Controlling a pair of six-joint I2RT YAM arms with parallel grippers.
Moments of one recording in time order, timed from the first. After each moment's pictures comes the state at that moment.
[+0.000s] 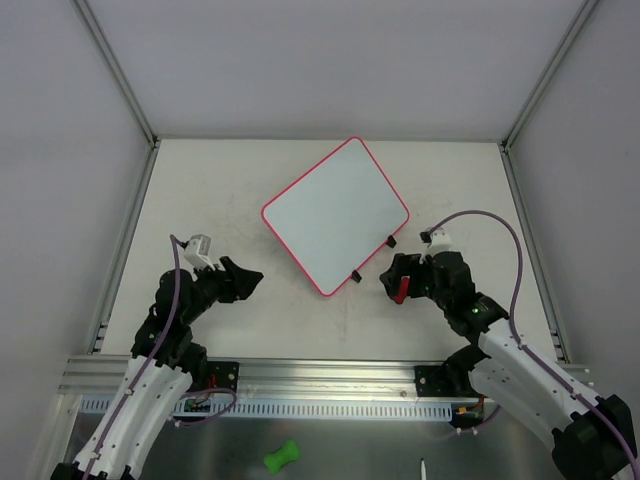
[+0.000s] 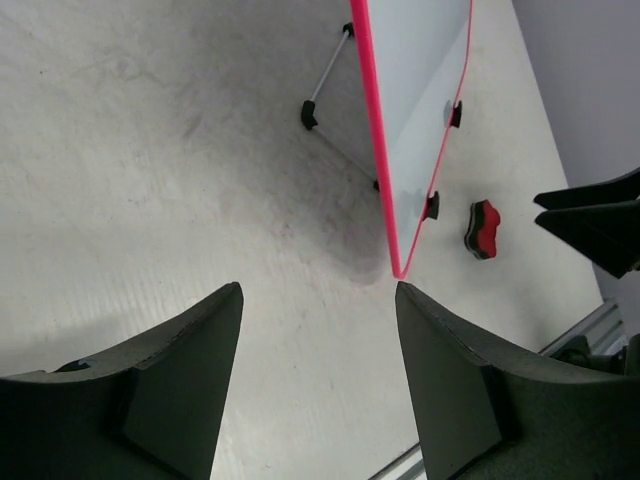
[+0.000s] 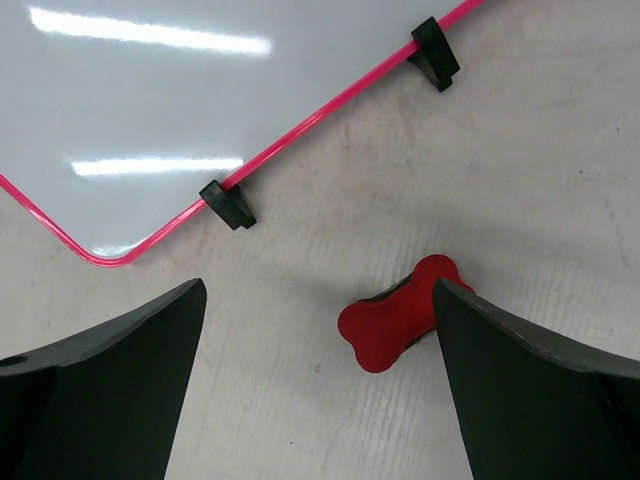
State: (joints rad) left arm -0.25 0.32 0.30 -0.29 0.29 -0.61; right arm 0.52 0.73 0.38 -0.21 0.02 0.39
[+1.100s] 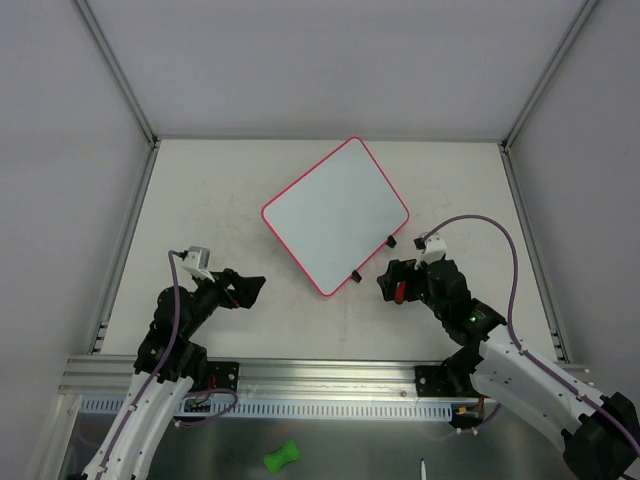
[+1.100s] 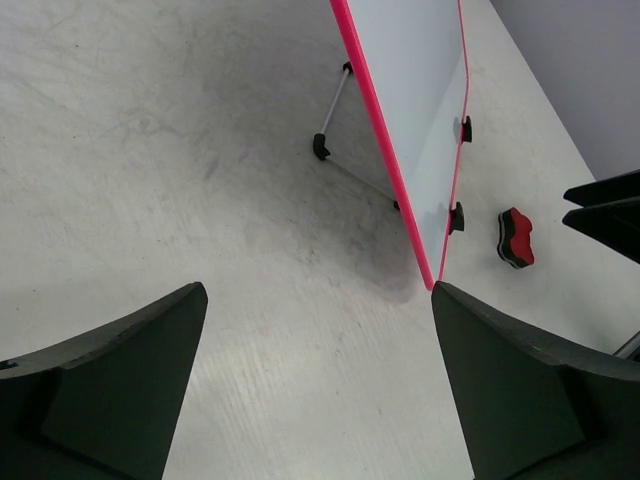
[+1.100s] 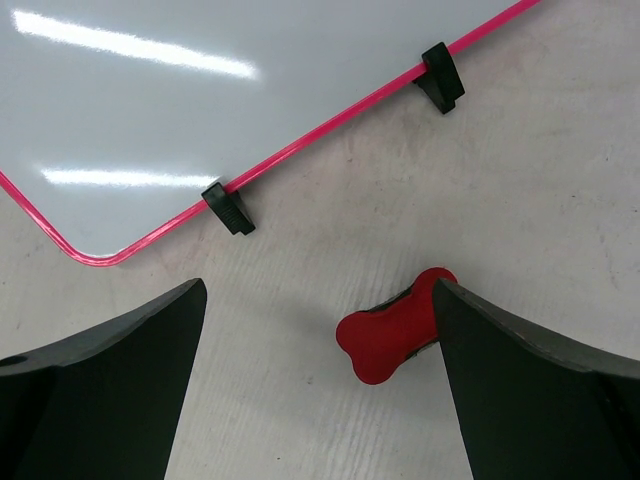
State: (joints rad) left arm -0.30 0.08 0.16 -0.25 0.21 -0.50; right arm 0.64 0.68 0.33 -0.14 0.14 0.34
